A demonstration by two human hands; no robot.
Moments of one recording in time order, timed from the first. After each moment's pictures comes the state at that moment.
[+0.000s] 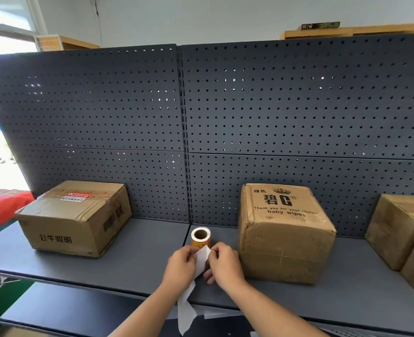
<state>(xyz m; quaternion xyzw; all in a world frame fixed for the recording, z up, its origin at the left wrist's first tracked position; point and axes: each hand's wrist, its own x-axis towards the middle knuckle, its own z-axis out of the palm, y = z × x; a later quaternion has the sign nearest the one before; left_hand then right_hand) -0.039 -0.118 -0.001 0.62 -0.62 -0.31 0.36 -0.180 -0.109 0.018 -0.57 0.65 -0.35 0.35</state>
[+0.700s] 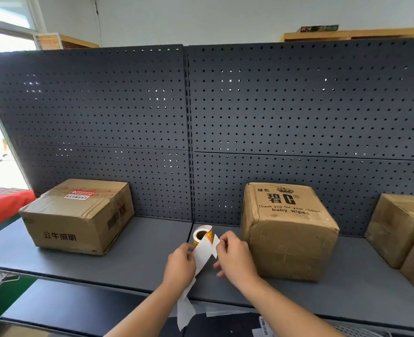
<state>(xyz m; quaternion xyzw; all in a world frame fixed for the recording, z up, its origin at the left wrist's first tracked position) -0.032 -0.115 0.003 0.68 -0.60 -0.27 0.31 -0.190 -0.088 0.050 -0.60 0.63 -0.38 0.31</state>
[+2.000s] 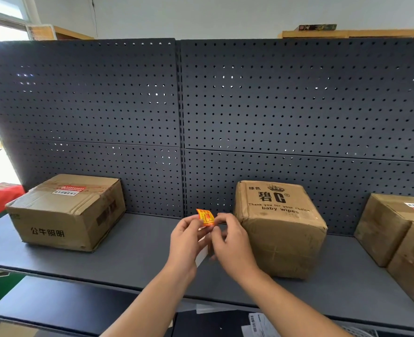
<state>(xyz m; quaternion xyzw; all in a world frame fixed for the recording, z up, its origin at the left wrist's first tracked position) -0.089 -0.084 0.096 0.42 -0.28 -0.61 0.61 -0.211 -0.081 0.077 -0.64 0.52 -0.50 0.27</state>
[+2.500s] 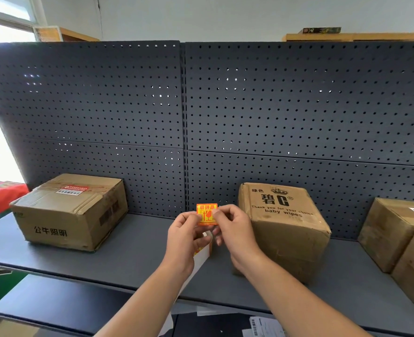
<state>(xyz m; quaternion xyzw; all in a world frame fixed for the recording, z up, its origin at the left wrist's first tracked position) -0.079 -0.084 0.107 0.41 -0.34 -0.59 0.61 -0.202 -0.092 0.115 -0.50 0.49 -0.56 0.44</state>
